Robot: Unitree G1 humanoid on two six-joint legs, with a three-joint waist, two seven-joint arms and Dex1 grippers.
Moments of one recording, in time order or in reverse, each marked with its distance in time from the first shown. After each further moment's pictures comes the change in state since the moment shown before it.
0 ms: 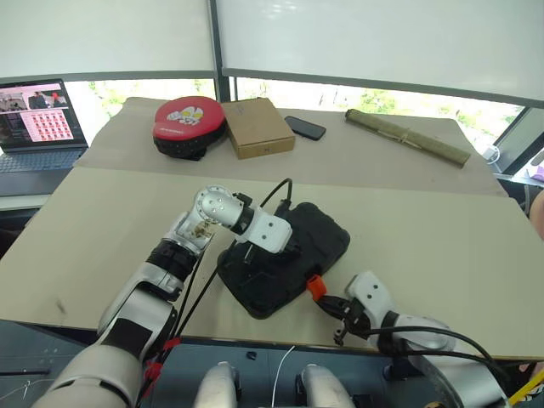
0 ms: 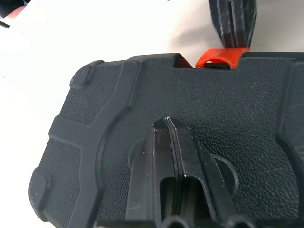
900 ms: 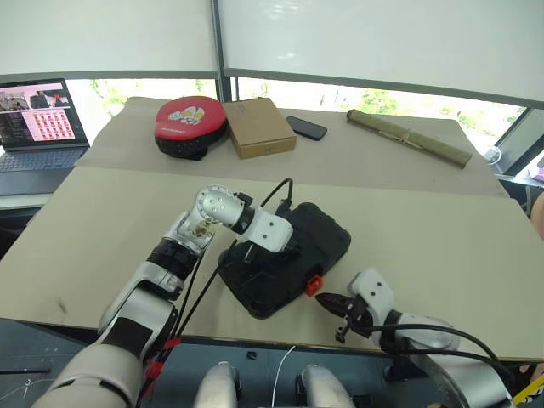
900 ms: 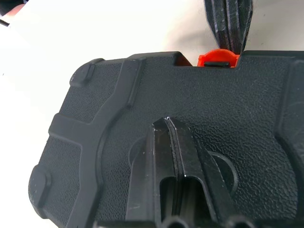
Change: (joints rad) left arm -0.007 -0.002 -0.004 0.009 0.000 0.002 0.000; right arm 0.019 -0.010 -0.024 -0.028 0.042 0.036 -0.010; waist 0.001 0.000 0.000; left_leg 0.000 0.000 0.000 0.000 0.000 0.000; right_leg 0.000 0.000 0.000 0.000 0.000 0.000
